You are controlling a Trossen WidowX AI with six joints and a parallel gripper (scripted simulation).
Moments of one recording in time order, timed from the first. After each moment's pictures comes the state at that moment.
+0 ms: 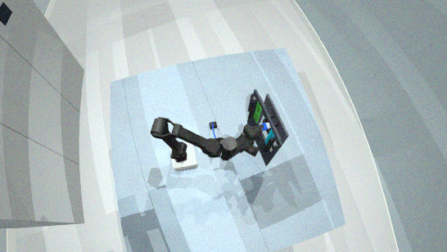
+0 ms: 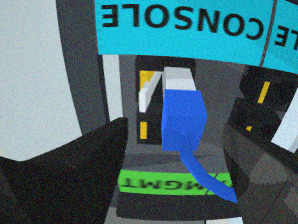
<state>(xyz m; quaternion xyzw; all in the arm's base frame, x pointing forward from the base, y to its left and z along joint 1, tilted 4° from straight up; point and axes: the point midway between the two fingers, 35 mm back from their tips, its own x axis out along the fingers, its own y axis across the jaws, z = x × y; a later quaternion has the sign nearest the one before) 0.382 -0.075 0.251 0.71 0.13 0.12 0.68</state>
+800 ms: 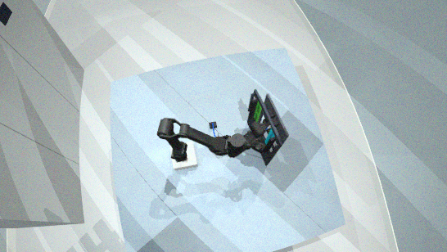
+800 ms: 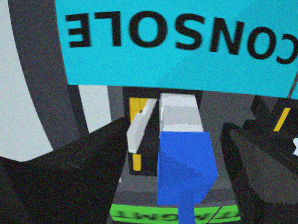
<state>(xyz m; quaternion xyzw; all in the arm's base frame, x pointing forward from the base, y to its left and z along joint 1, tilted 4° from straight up) 0.414 -0.069 0.249 0.71 0.13 0.12 0.68</state>
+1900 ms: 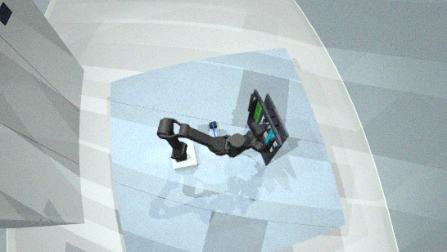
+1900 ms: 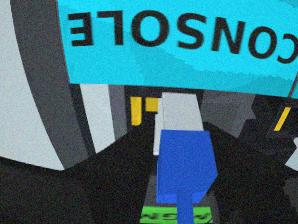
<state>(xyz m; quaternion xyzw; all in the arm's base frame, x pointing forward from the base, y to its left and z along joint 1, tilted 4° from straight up) 0.414 -0.069 0.249 0.71 0.13 0.12 0.68</state>
